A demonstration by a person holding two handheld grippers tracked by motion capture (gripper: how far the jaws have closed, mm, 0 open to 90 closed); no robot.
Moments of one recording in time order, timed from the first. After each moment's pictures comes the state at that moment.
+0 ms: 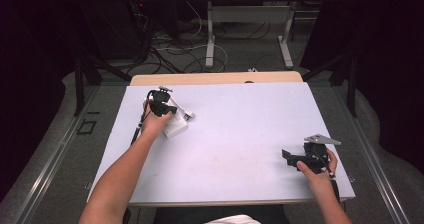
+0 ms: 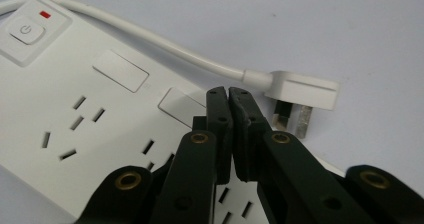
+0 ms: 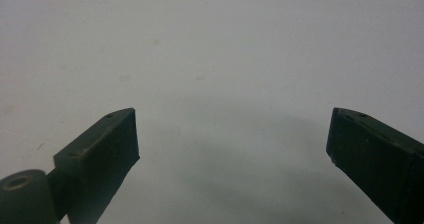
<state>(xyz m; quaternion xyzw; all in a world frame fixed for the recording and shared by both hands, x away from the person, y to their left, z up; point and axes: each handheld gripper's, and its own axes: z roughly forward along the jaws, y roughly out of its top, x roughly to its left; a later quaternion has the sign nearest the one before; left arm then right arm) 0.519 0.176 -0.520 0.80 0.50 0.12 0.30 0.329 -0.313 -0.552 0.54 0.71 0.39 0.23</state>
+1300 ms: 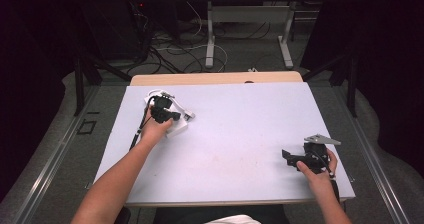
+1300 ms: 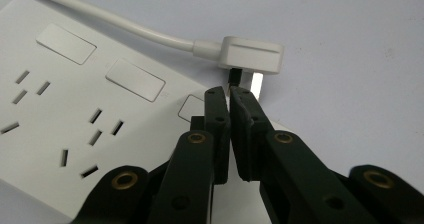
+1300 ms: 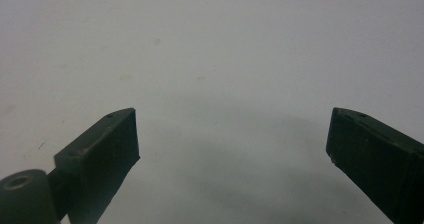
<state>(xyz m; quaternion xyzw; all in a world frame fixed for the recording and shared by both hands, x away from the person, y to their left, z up) 0.497 0.171 -0.523 0.82 0.47 0.10 0.31 0.328 -0.313 -0.552 0.54 0.71 0.39 0.22</state>
